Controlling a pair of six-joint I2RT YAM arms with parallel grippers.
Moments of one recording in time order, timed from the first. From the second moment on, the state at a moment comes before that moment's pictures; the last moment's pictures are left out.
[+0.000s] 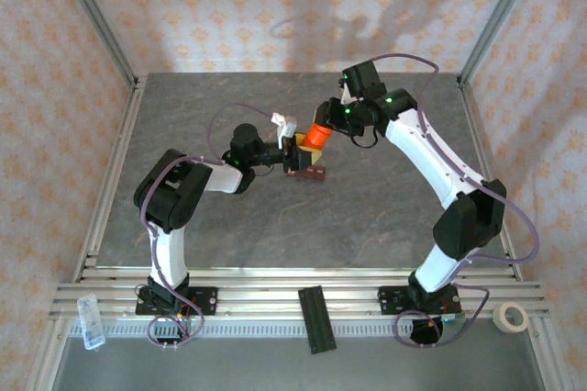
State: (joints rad) left arm -0.43 1.96 0.93 1.05 0.92 -0.44; right arm 0.46 1.67 1.67 -0.88 -0.22 0.62
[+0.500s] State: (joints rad) left arm -0.44 1.96 0.94 1.09 0.92 -0.44; right arm 0.34 1.71 1.96 -1.02 -0.46 0.35
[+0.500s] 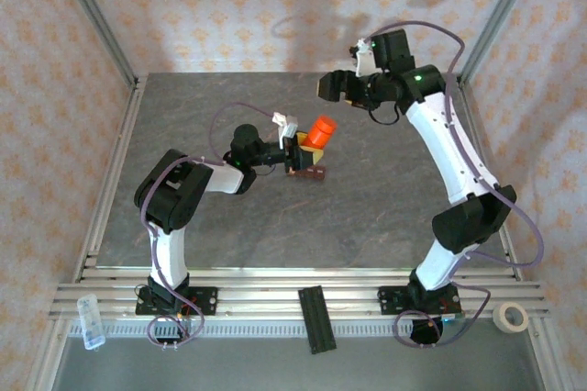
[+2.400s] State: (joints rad) left arm -0.44 1.96 0.92 1.02 0.91 -0.41; right arm 0.27 1.84 1.81 -1.08 -0.78 0.04
